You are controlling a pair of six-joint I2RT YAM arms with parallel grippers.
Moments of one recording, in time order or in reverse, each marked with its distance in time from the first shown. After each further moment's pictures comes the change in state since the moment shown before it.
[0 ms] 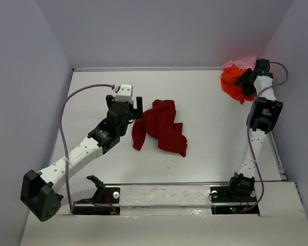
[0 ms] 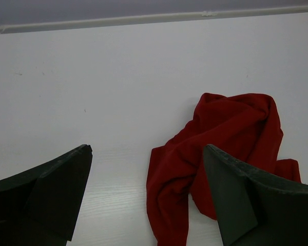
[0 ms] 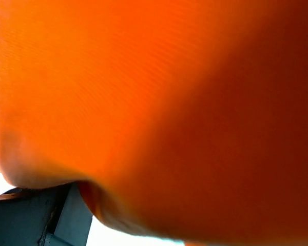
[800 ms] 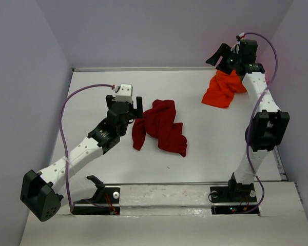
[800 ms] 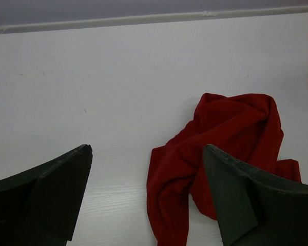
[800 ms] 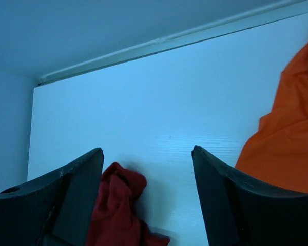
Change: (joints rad) left arm 0.000 0.000 0.000 0.000 -0.002 0.000; right arm 0.240 -0.589 -0.407 0.249 -0.324 -0.060
